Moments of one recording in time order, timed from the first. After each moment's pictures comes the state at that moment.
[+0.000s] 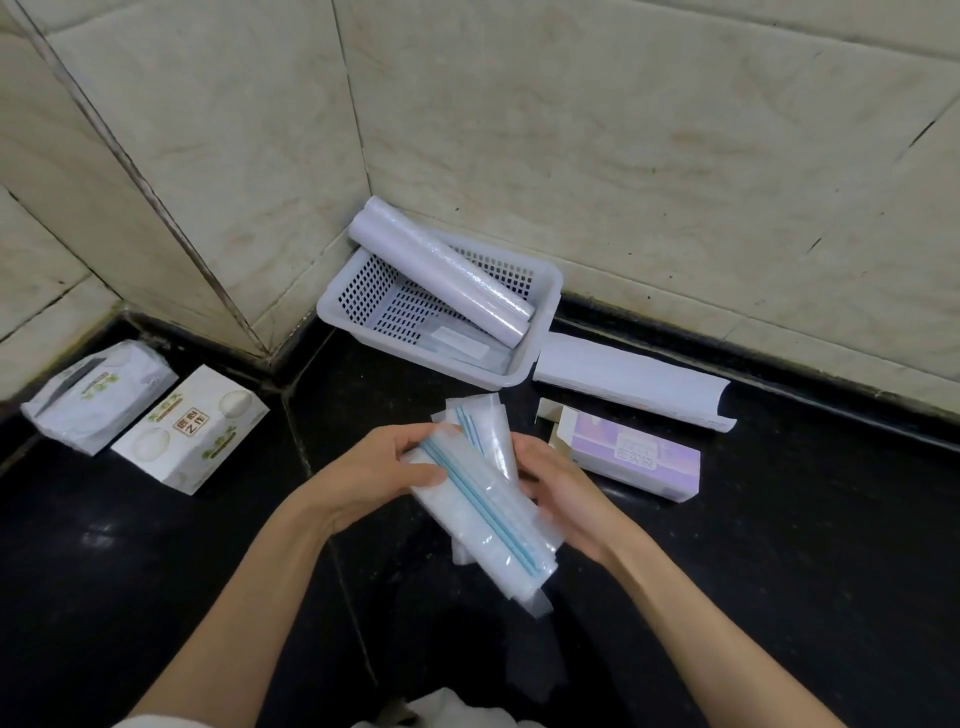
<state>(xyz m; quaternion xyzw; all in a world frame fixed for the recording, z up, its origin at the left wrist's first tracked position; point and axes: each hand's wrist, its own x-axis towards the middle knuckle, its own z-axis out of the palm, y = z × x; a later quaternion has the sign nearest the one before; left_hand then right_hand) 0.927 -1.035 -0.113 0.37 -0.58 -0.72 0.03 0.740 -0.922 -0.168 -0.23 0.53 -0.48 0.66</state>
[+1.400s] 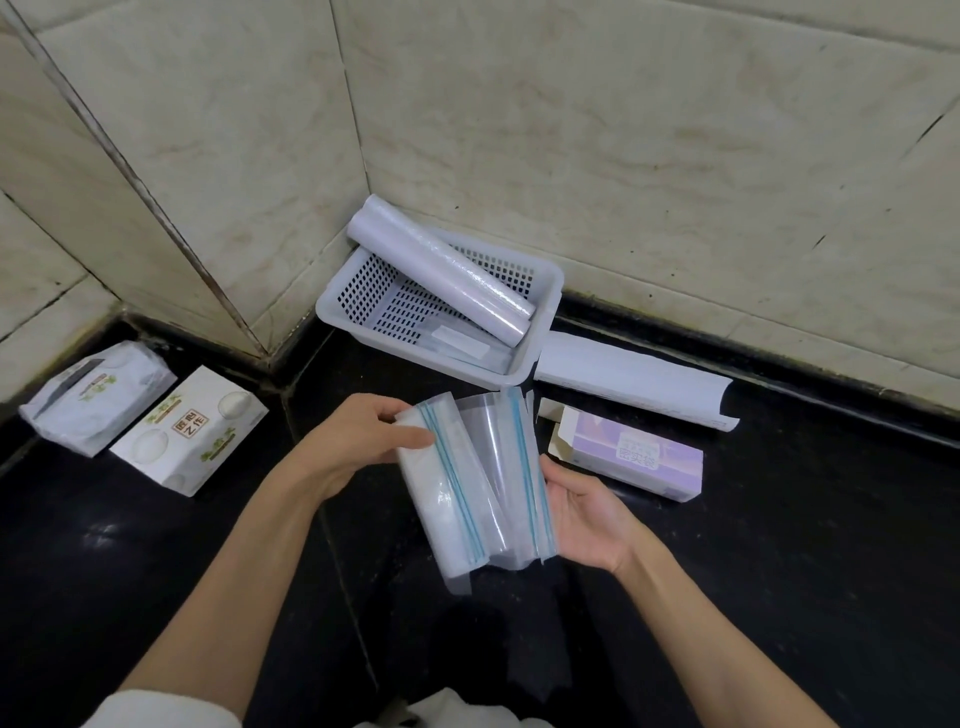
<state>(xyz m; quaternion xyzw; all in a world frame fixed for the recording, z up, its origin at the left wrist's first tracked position) 0.921 -1.064 -0.107 0.48 -0.59 -0.65 0.07 0.723 -0.911 -0.194 -0.07 0.34 -0.47 0.81</state>
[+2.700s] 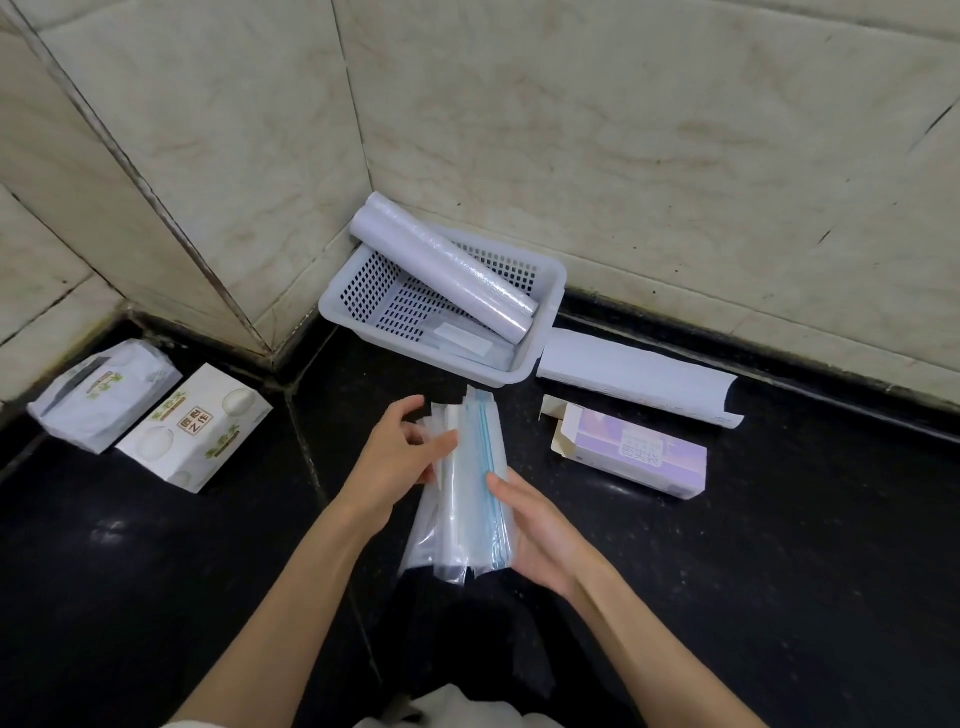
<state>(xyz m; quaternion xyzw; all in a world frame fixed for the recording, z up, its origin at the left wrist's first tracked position) 0.903 -1.025 -0.127 0.54 -0.54 -0.62 0.16 0.778 -0.915 -0.189 -0.13 0.40 -0.54 0.73</state>
